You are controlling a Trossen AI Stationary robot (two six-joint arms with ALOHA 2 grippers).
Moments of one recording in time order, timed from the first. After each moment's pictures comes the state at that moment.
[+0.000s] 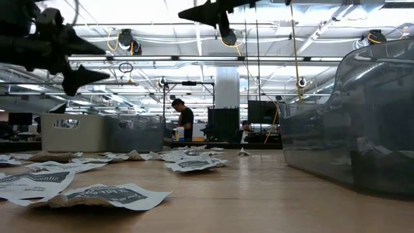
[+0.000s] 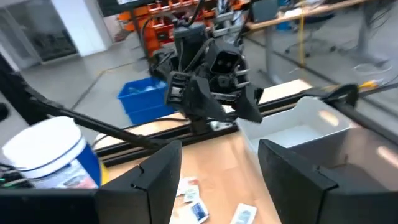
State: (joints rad) left arm 0.32 0.09 0.08 -0.04 0.13 -0.49; right arm 0.02 1.60 1.19 0.26 0.10 0.28
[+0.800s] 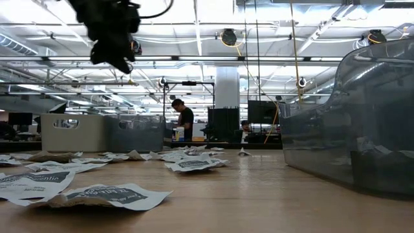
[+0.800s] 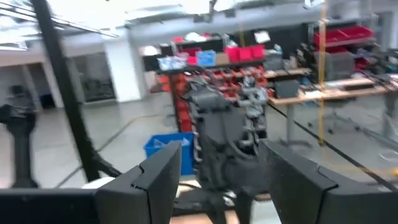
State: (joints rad) left arm 0.15 1.10 0.92 -0.71 0.04 -0.46; right arm -0.06 1.27 1.19 0.23 -0.08 0.16
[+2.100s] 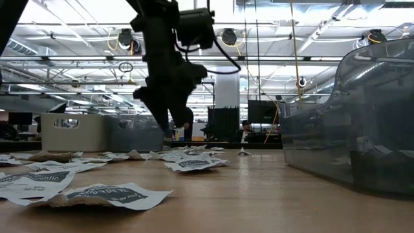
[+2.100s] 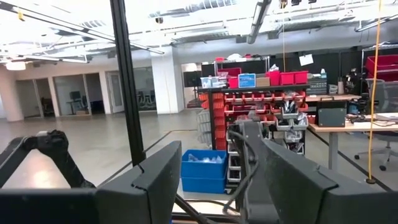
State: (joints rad) left arm 0.08 1.87 1.35 -0.82 -0.03 -0.65; right arm -0.06 1.11 1.19 0.17 -0.25 0.15
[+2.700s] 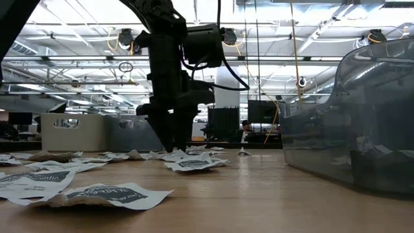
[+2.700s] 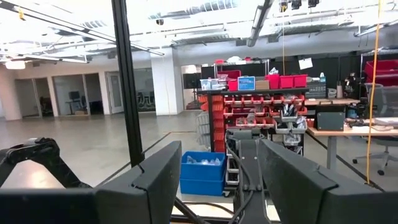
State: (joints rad) left arm 0.04 1.99 1.35 -0.74 -0.07 -0.68; right arm -0.06 1.11 1.19 0.18 -0.24 0.14
